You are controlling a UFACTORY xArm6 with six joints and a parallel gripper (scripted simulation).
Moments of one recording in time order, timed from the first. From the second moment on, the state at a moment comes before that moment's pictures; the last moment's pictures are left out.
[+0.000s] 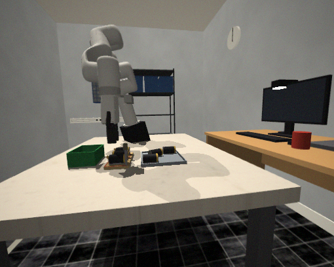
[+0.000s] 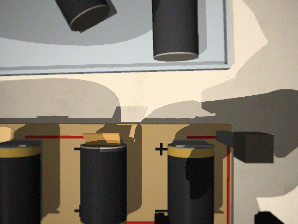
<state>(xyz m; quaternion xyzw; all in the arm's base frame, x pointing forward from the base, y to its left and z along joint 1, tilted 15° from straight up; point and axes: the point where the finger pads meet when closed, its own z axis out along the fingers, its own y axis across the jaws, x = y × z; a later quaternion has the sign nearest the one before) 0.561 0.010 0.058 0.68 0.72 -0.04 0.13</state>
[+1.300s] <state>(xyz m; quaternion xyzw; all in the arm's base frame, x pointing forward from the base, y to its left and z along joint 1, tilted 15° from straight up) 0.556 0.018 0.090 0.68 0.72 -0.04 0.13</state>
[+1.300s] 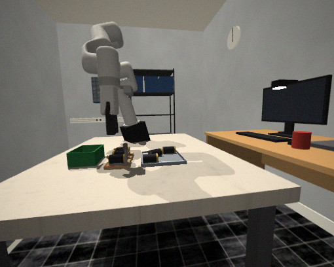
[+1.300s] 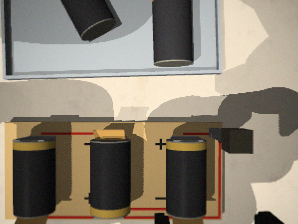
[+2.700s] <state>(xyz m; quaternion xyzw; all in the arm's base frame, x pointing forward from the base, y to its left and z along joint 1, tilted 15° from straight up) 0.479 0.136 0.061 0.68 0.72 -0.04 0.12</state>
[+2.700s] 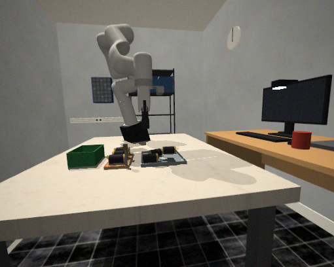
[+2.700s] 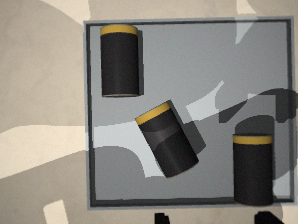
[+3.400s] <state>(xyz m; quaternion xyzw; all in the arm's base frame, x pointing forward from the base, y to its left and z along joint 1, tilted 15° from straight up) 0.416 0.239 0.029 0.68 0.72 -0.04 0.13</state>
